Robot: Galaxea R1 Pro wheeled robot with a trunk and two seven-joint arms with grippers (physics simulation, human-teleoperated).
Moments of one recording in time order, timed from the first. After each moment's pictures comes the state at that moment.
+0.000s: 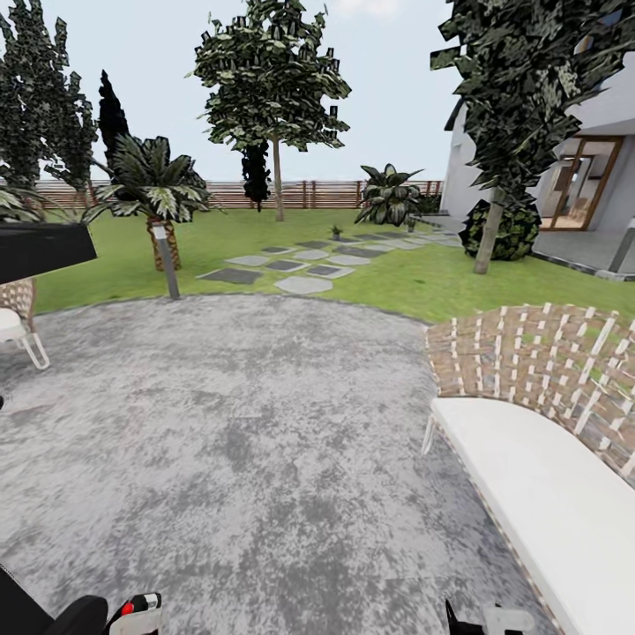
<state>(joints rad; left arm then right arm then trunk) -0.23 0.12 0.09 -0.27 0.08 -0.70 -0.01 -0.33 -0.09 -0.20 -0.12 0.12 -0.65 0.00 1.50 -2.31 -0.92</state>
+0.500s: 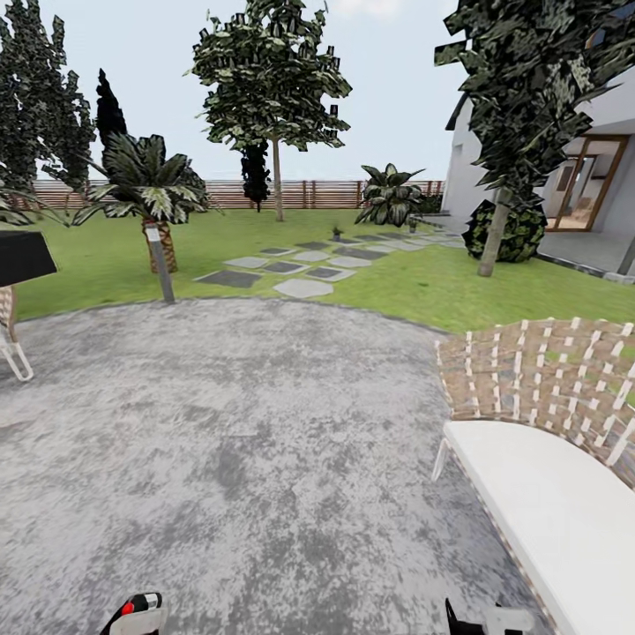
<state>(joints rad) -0.23 0.12 0.09 -0.27 0.07 -0.70 -0.01 -0.33 -0.09 -0.20 -0.12 0.12 -0.65 0.00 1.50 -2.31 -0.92</state>
